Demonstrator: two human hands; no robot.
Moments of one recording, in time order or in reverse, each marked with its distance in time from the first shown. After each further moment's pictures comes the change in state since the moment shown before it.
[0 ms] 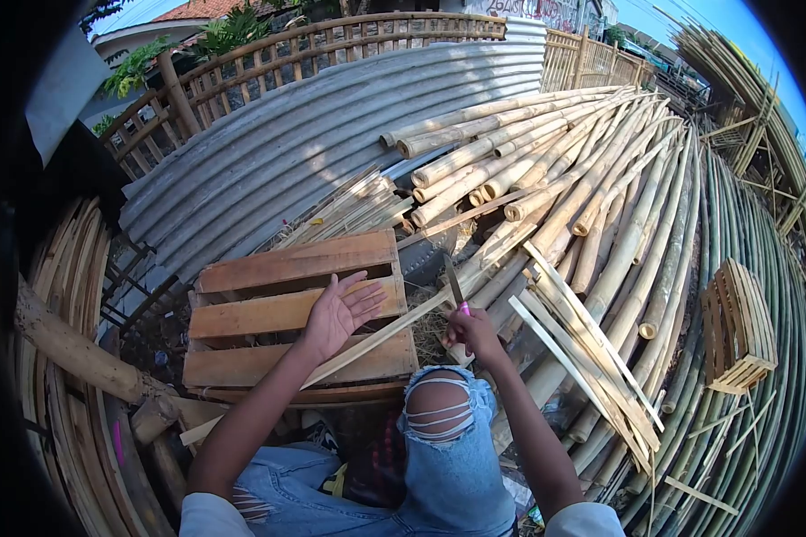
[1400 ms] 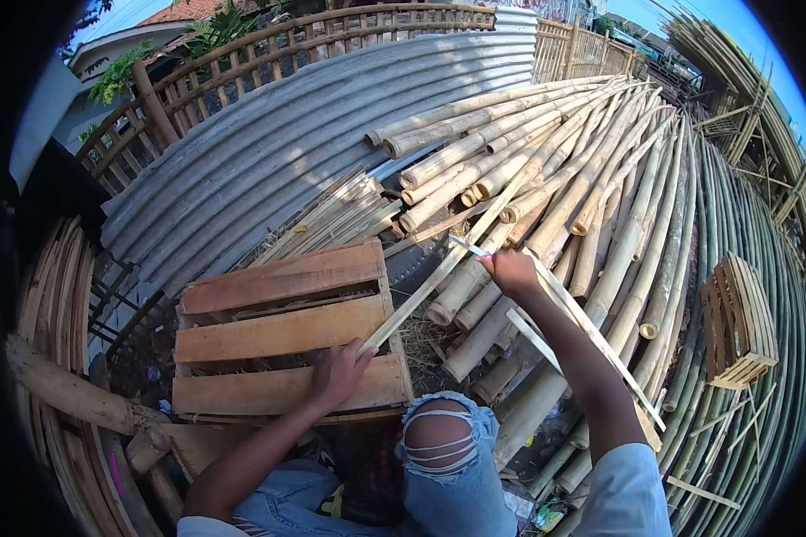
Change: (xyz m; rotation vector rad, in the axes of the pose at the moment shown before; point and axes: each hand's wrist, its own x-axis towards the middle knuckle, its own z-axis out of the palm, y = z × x) left_hand -0.013 -0.035 0.001 1.755 0.142 0.152; right_hand 0.110 -0.044 -0.107 -1.641 0.344 -0.180
